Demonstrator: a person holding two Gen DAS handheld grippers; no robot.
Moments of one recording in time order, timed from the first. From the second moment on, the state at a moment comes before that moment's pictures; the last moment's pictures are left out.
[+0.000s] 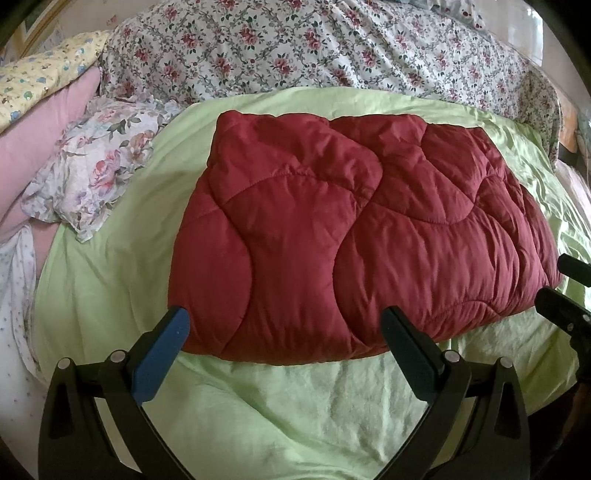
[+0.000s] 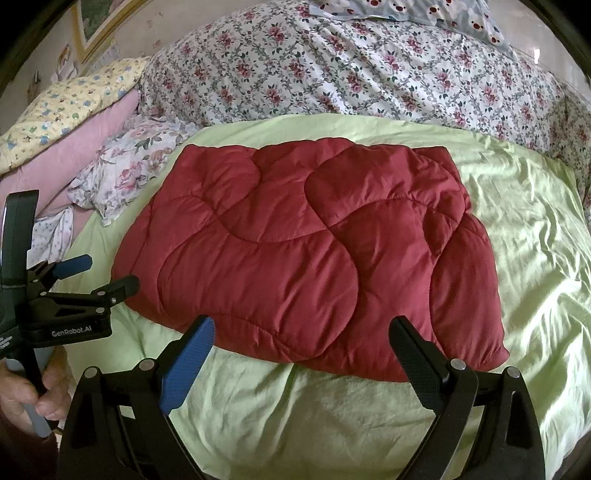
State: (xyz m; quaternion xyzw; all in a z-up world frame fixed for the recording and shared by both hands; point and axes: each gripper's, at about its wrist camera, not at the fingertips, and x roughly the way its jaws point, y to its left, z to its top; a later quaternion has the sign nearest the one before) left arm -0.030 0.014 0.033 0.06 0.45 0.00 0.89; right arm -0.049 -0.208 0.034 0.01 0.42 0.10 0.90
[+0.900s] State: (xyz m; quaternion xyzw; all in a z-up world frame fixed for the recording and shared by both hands) left arm -0.028 0.013 0.031 0.06 0.45 0.00 0.89; right arm -0.046 -0.211 0.034 0.02 0.42 0.10 0.90
